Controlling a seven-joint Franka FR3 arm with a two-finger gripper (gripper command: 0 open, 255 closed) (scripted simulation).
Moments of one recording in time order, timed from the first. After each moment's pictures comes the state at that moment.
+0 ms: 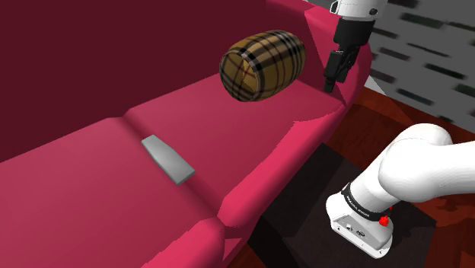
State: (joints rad) arm 0.01 -0.82 -0.02 -2.43 0.02 1.44 -0.09
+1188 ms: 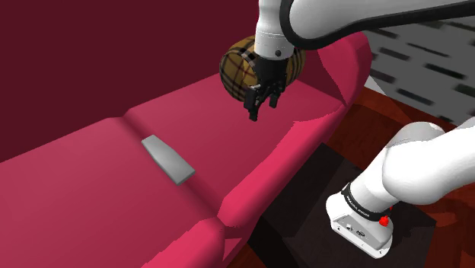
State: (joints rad) arm 0.10 -0.48 0.28 -2.39 0.18 1.84 0.20
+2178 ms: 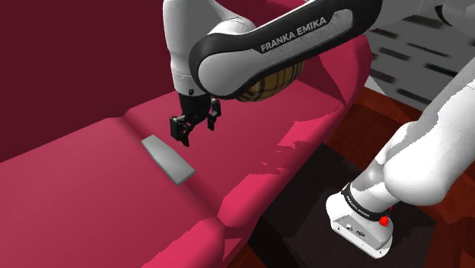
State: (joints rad) arm 0.16 0.06 0.49 -2.07 -0.01 2.09 0.55
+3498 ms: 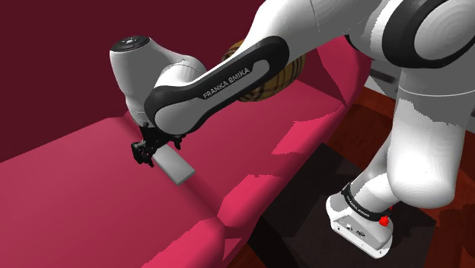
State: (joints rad) arm 0.30 0.45 0.47 -1.77 -0.25 2.16 0.77
